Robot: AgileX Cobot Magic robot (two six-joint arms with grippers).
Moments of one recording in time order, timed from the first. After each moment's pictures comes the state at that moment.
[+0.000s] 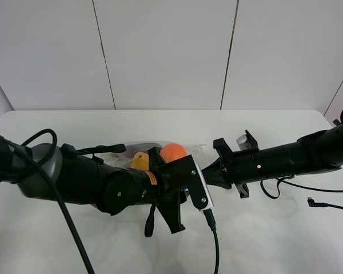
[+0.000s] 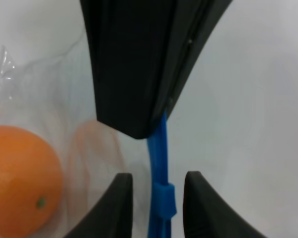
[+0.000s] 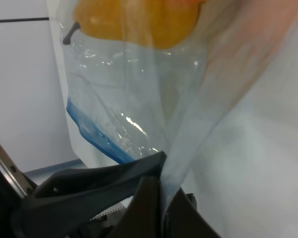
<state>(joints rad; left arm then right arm) -0.86 1.87 -0.85 -0.37 -0.24 0.92 0.13 1.90 -0.75 1.58 0.93 -1.06</state>
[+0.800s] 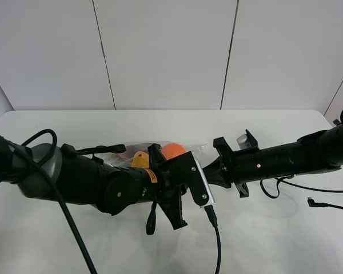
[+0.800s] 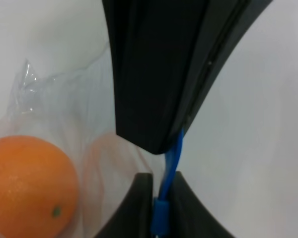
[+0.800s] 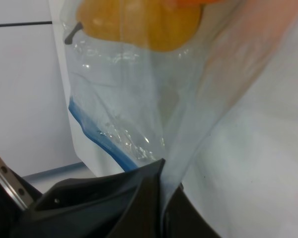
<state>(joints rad) -0.86 1.87 -0.85 -0.37 -0.28 0.91 0.13 1.90 -0.75 1.60 0.93 -1.06</state>
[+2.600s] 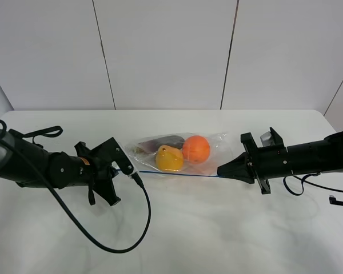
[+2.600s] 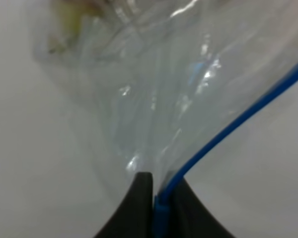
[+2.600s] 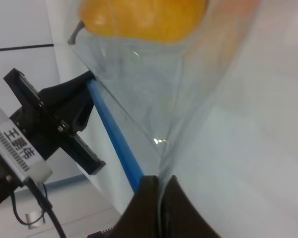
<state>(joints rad) -0.40 1.87 -0.69 -0.37 -0.30 0.95 -0.07 1.90 -0.75 1.47 1.01 -1.06</state>
